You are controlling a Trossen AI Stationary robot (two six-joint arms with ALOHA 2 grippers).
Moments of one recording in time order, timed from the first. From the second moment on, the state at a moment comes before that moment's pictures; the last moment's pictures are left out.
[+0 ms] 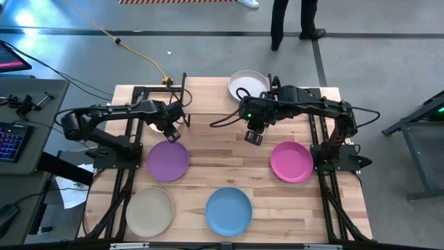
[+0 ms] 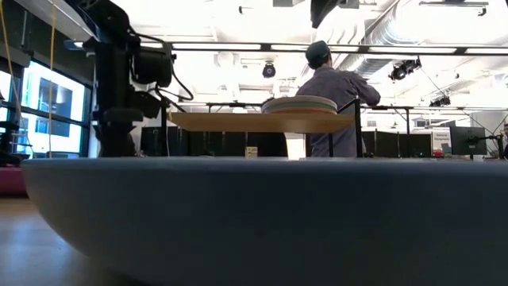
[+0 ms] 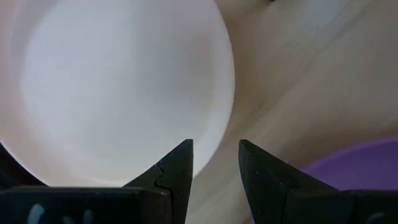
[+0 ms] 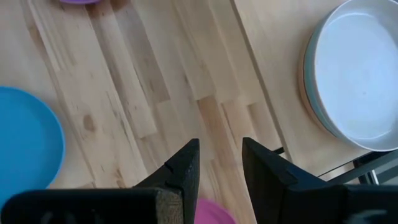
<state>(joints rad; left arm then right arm) 0.49 1.35 0.75 -0.86 -0.17 -0.19 -0.01 1.78 2.11 -1.55 0.23 0.27</state>
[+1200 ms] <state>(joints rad) 0.46 1.29 0.72 -0.88 -0.13 -0.19 -0.01 1.78 2.11 -1.54 0.24 0.29</state>
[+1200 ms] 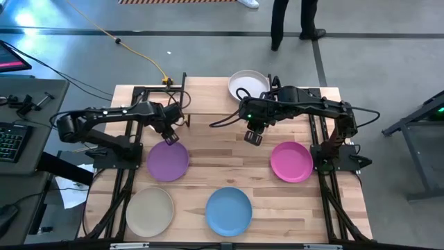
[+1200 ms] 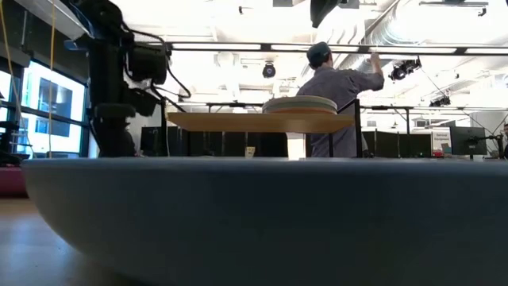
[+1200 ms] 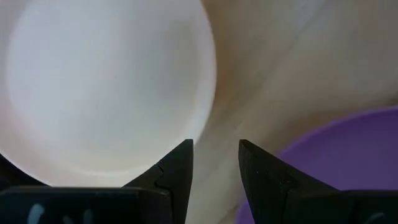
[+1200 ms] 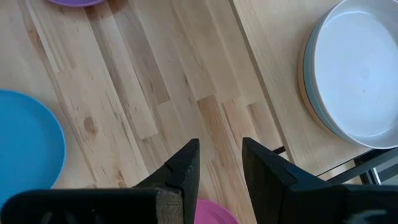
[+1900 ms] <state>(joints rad) 0.45 1.17 0.72 -1.06 -0.11 -0.77 -0.01 1.78 2.11 -1.50 0.24 0.25</state>
